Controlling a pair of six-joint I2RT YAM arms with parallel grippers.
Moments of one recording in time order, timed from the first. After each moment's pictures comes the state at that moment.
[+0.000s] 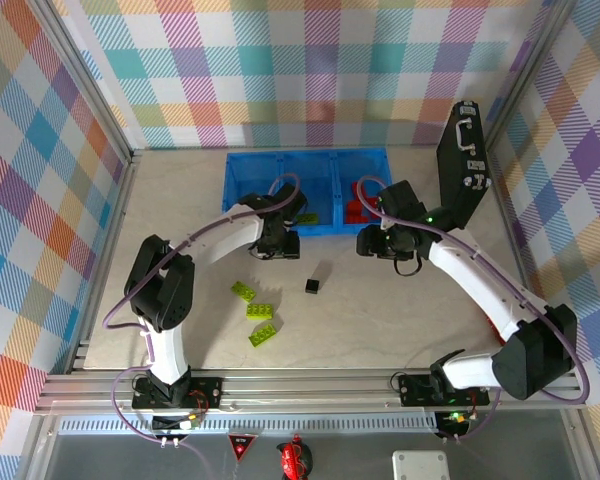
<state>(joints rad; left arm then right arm) -0.66 1.87 1.48 -0.94 -0.01 -0.63 0.49 1.33 1.19 -0.94 -0.04 0.50</state>
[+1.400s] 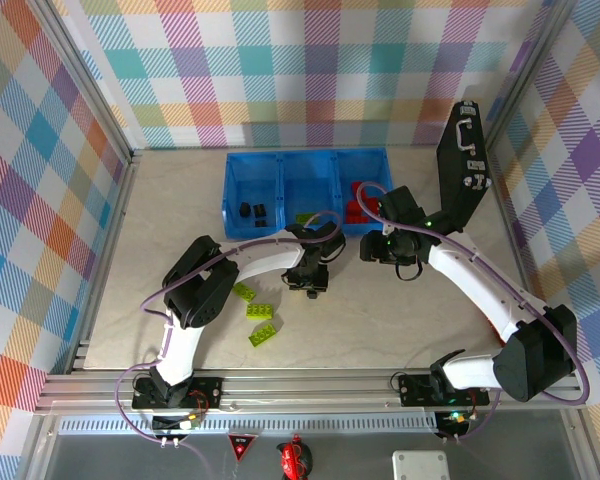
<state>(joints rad) -0.86 2.05 1.47 -0.86 -0.01 -0.76 0.49 1.32 1.14 -0.94 -0.01 0.50</state>
